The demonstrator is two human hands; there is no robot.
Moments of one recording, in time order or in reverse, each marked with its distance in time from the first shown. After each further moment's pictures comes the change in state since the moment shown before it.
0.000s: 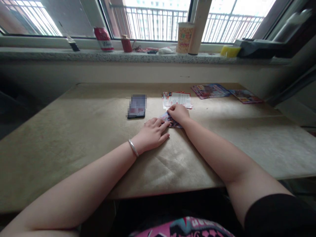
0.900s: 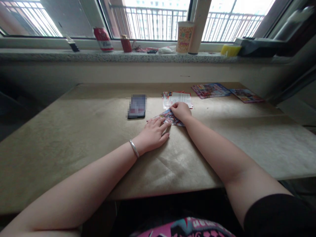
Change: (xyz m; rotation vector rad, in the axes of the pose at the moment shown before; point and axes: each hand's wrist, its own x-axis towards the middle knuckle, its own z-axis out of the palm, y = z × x) left_hand 0.000 0.003 0.000 -0.112 -0.049 -0.047; right_hand 0.013 0.011 0.001 0.103 0.056 0.017
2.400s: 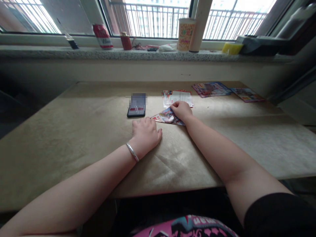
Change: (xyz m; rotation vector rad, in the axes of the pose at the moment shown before) left_hand -0.011 0.019 -0.022 0.358 -0.049 -0.384; right_hand -0.002 0.005 0.002 0.034 0.011 -0.032
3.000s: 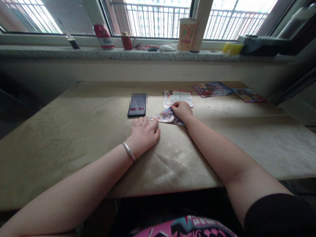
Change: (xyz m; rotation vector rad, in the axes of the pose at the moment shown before) left_hand -0.002 -0.015 0.002 0.026 0.055 0.087; right_hand 0.000 -0.001 0.000 -0.013 -0.014 0.001
